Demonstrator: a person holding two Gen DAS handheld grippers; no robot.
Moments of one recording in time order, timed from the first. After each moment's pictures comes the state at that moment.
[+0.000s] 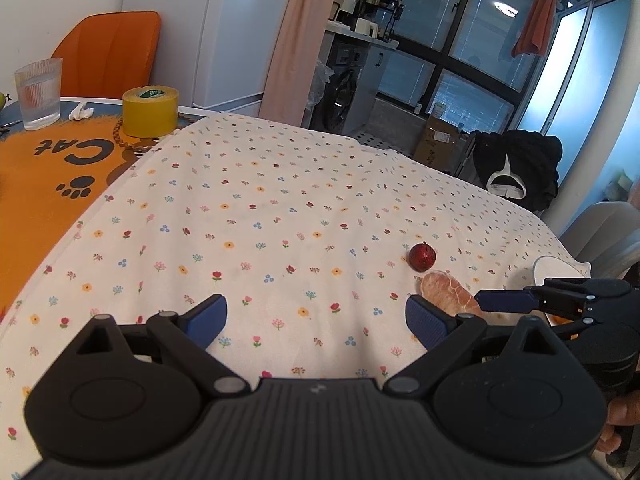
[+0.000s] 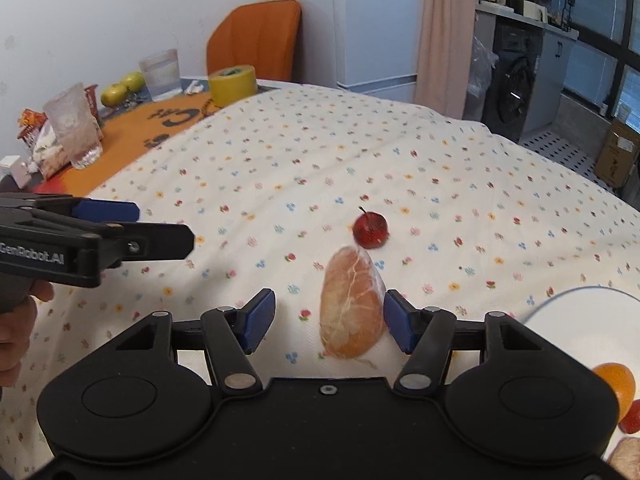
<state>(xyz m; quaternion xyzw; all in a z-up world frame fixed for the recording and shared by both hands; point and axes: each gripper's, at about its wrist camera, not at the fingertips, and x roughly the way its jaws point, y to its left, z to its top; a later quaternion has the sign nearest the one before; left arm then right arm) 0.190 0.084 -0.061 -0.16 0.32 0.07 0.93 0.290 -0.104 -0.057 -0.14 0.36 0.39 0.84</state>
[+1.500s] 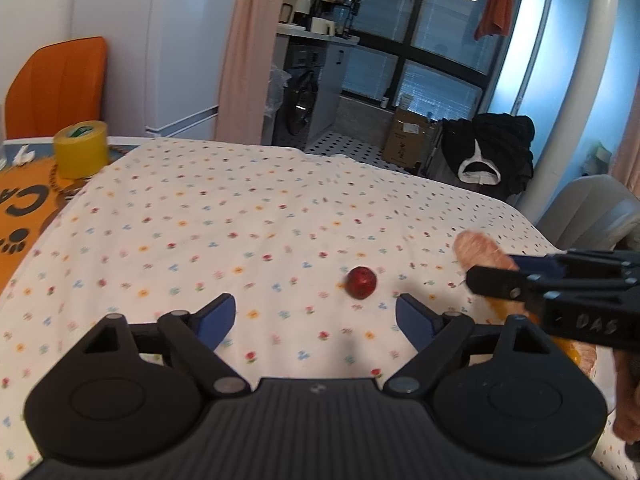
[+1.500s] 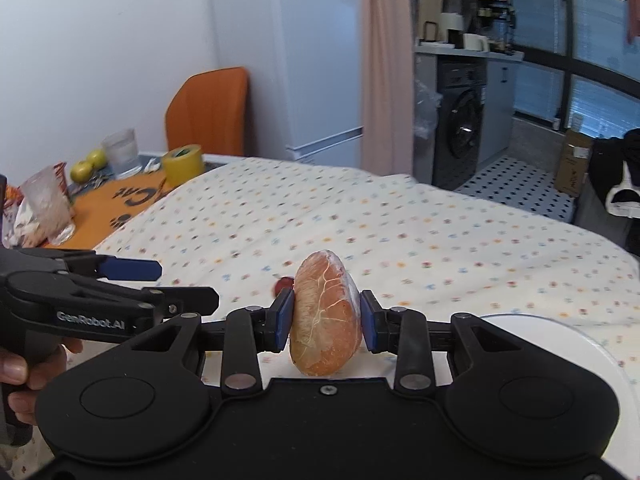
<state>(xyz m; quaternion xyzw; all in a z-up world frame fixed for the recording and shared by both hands) 0.239 0.039 -0.052 -0.11 0.32 0.03 0.94 0.309 -0.163 -0.020 -0.07 0.30 0.34 0.89</state>
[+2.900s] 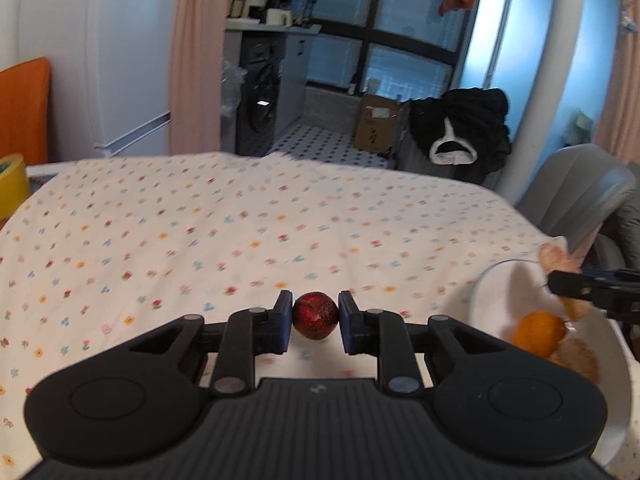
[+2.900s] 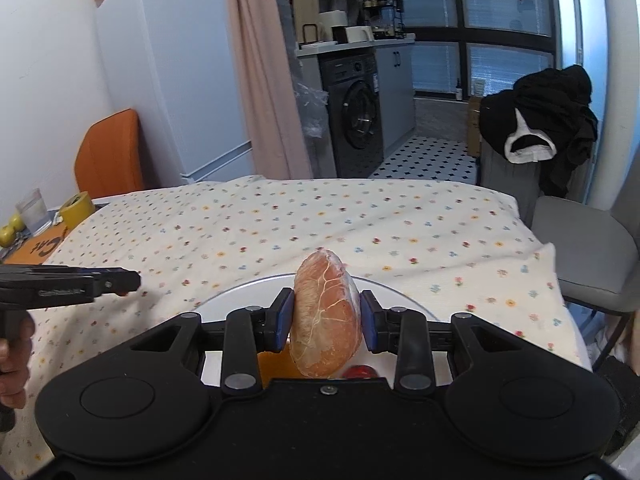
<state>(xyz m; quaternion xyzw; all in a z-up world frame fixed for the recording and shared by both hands) 0.299 -0.019 -0.056 -0.07 0.32 -0.02 0.94 0.345 -0.290 -0.044 0.01 0.31 0.22 0.93</state>
